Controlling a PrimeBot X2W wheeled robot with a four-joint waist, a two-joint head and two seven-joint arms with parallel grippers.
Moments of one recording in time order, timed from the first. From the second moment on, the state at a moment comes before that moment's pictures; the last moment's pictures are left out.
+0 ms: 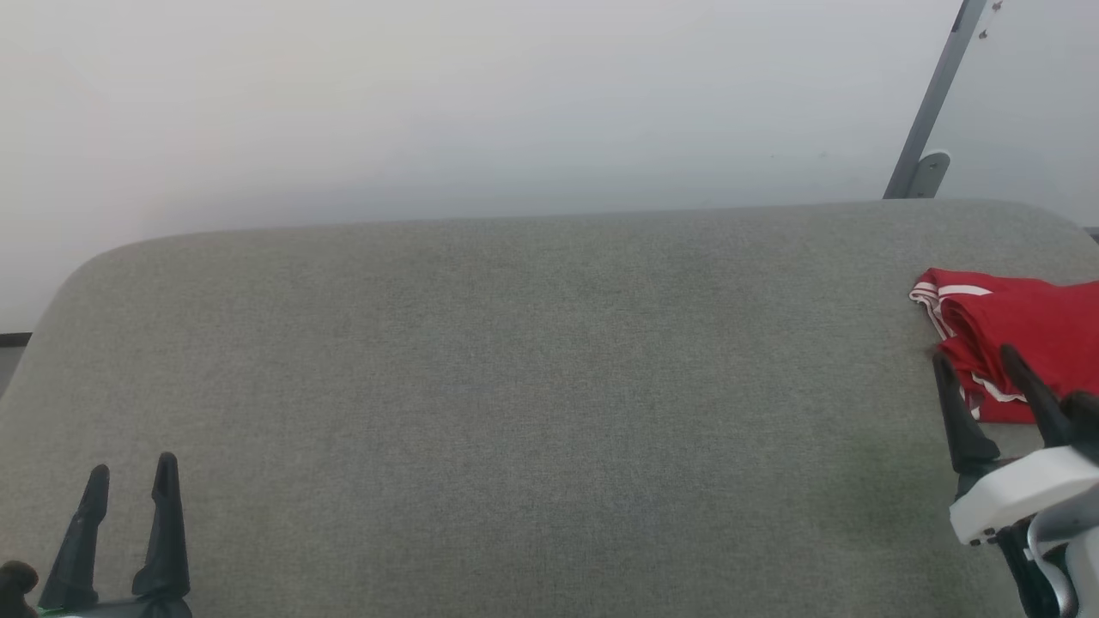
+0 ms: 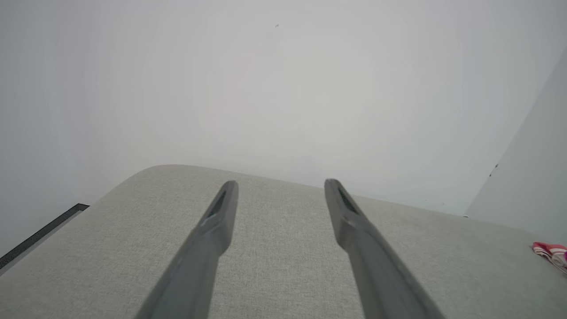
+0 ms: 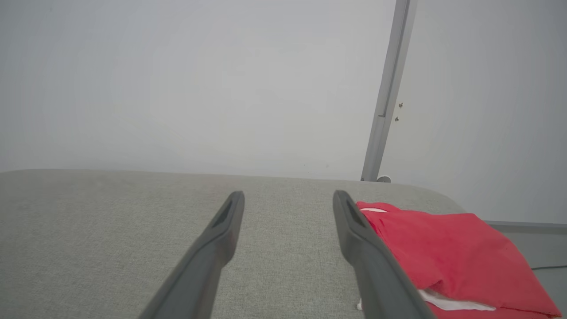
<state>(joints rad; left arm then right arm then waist) 0.16 0.28 0.18 0.03 -0.54 -0.13 -0.26 -0.21 -0.38 0.07 0.41 0.40 0.13 -0.26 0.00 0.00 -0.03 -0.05</state>
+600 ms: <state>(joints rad) 0.19 0.29 0.18 0.03 -0.55 -0.13 -0.26 -0.11 -0.30 0.00 0.31 0.32 0.13 -0.26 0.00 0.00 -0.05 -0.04</state>
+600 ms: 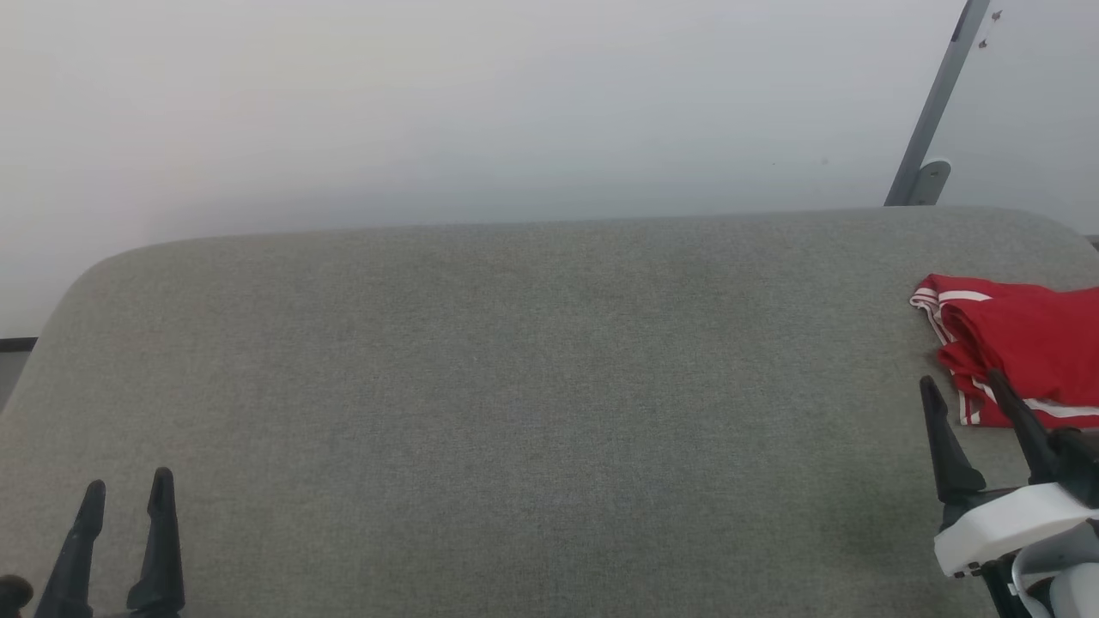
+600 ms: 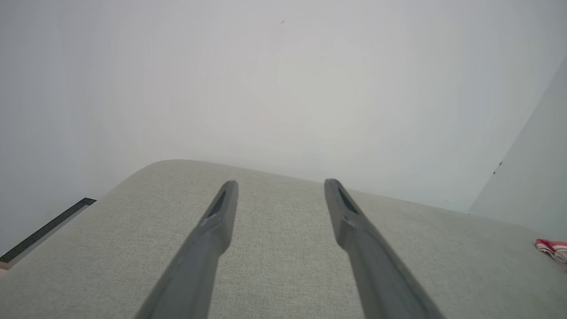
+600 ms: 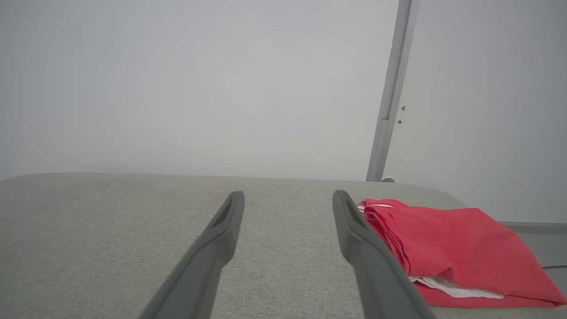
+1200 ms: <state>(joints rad) 0.20 0.29 0.17 0.05 -0.53 -0.13 -0.26 -0.09 -0.28 0.00 0.31 0.32 0.13 -0.26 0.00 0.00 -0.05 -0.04</state>
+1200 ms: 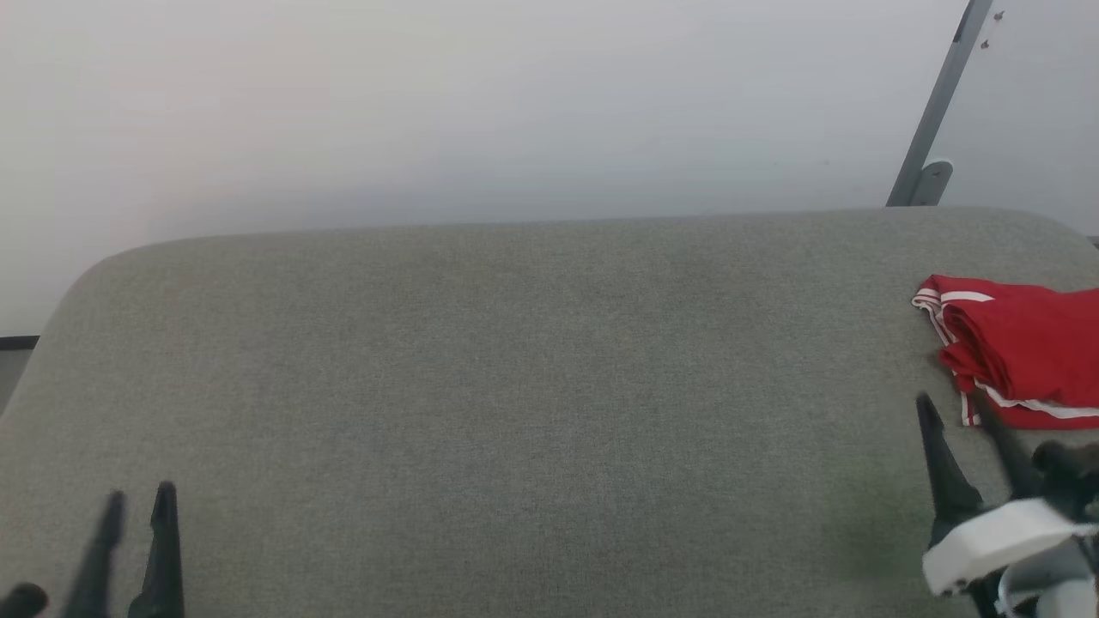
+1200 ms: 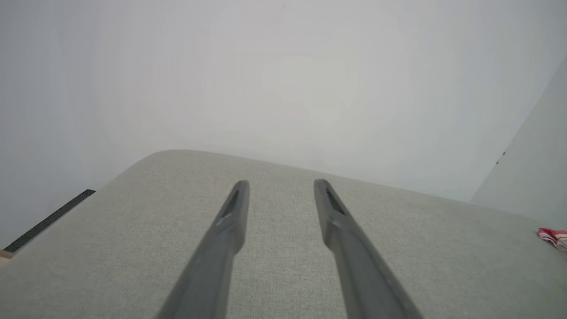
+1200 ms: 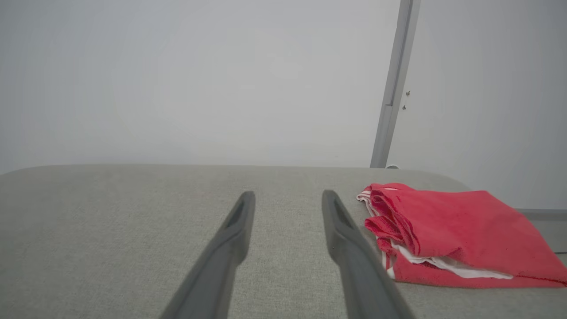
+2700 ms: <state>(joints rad) 0.07 0.15 0.14 0.17 -1.07 -0.13 -0.07 -0.07 -0.15 -0.05 0.30 0.96 0.13 -0.07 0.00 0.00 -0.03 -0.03</state>
